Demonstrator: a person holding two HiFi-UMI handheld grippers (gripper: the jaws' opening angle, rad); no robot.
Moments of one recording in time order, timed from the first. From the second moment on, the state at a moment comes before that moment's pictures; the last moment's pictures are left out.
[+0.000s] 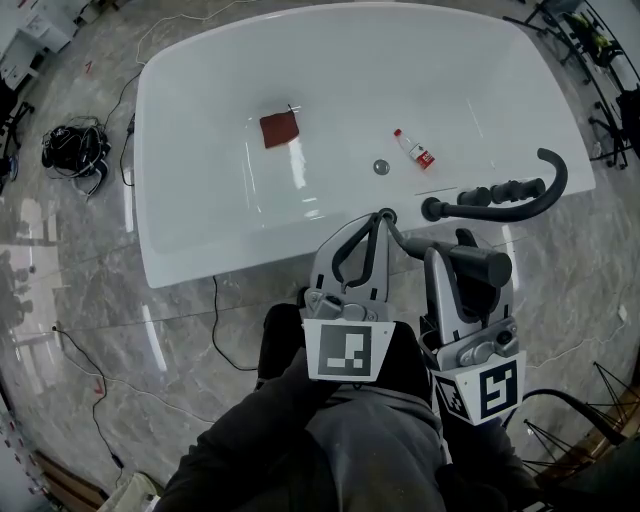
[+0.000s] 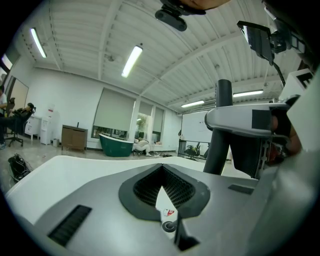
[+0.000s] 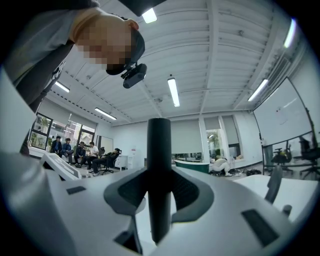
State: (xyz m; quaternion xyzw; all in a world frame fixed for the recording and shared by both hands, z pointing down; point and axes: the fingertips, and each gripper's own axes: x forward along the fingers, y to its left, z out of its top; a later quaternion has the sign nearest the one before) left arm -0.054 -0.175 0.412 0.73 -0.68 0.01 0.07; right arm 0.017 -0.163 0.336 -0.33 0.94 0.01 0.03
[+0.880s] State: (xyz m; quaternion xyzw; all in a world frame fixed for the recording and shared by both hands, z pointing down) left arm -0.070 -0.194 0.472 0.73 -0.68 0.00 0.07; right arm 0.005 -0.189 0.402 -0.34 0.94 0.01 0.01
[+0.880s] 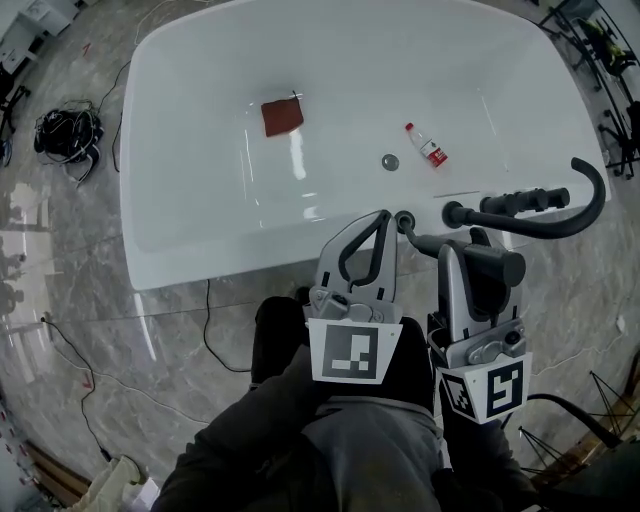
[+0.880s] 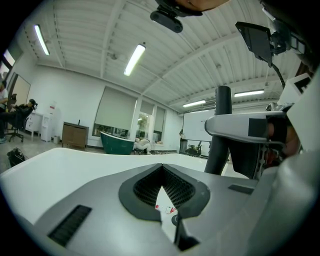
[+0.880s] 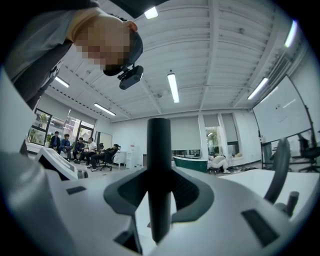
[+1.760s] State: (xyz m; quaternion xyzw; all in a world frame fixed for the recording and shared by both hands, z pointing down) left arm -0.089 -0.205 0.500 0.73 -0.68 0.00 0.08; right arm -0.015 -0.213 0.442 -0.34 0.94 0.02 -0.02
